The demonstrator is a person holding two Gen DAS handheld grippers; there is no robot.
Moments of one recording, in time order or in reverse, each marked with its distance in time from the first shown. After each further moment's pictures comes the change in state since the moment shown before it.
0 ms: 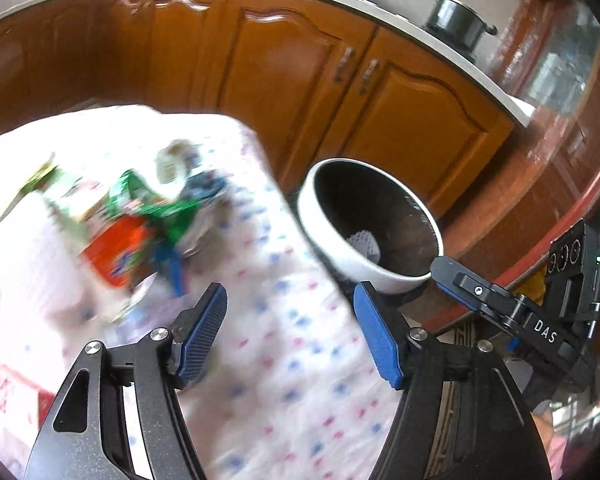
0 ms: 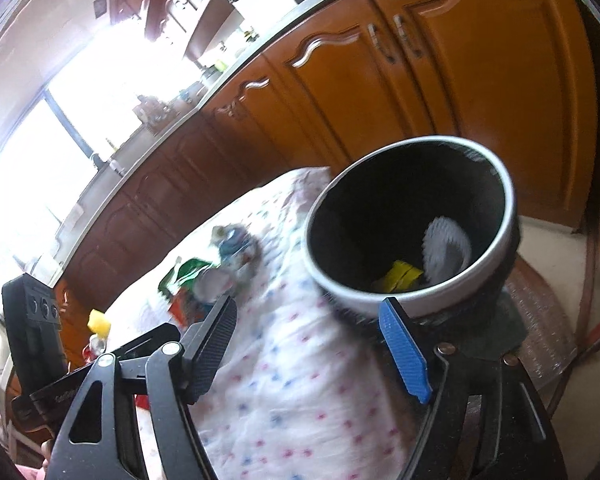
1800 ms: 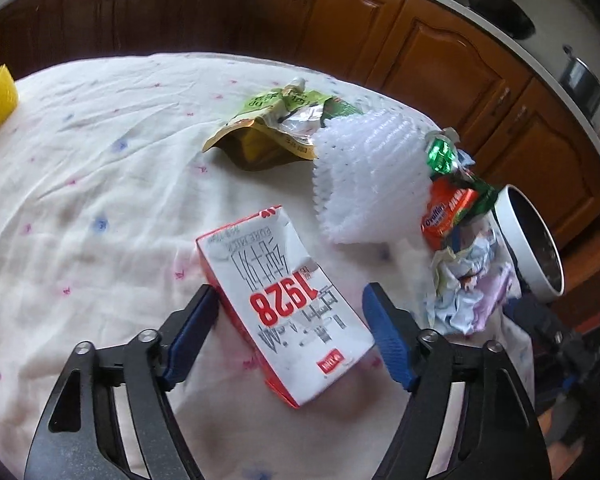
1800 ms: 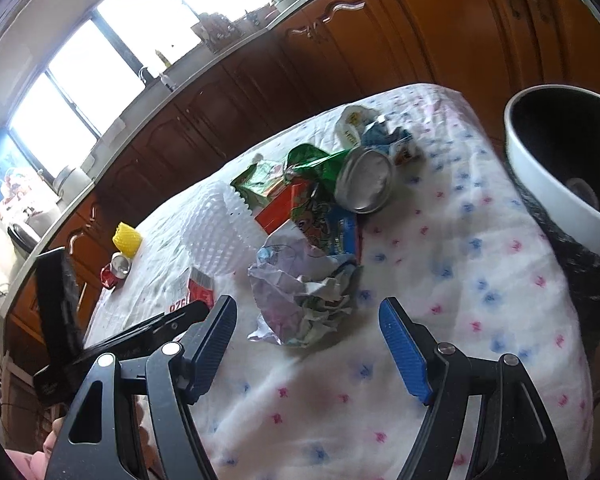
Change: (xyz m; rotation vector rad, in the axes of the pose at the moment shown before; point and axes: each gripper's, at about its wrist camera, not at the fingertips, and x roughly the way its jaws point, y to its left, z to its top) left arm -0.041 0.166 -0.057 -0.248 0.002 0.307; right arm 0.092 0.114 -0.064 -0.190 0.220 0.136
